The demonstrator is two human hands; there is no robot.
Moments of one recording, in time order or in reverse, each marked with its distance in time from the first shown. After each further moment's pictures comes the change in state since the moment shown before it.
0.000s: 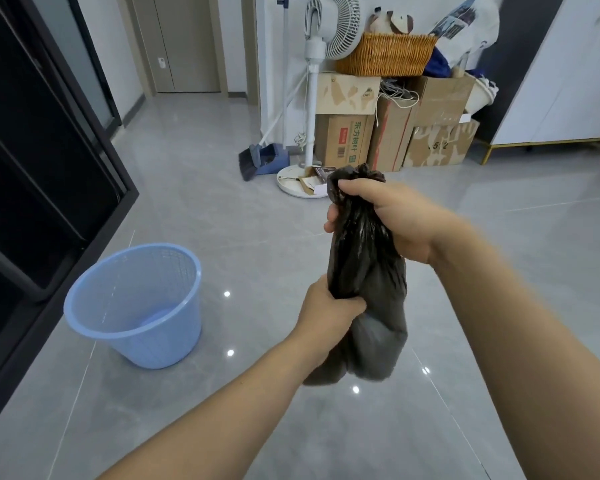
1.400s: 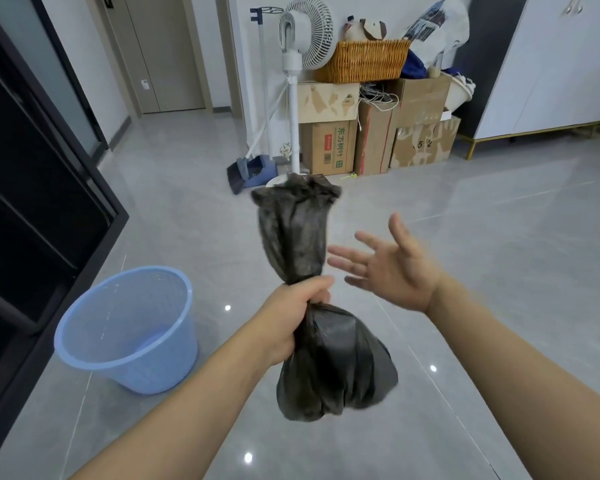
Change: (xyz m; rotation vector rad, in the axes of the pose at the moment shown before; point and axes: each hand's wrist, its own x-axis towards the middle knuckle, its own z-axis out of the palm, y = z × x) left_hand 0.004 0.027 -0.031 -0.348 -0.258 -0.174; right_hand 0.008 0.093 -0.068 0.426 -0.131 0.073
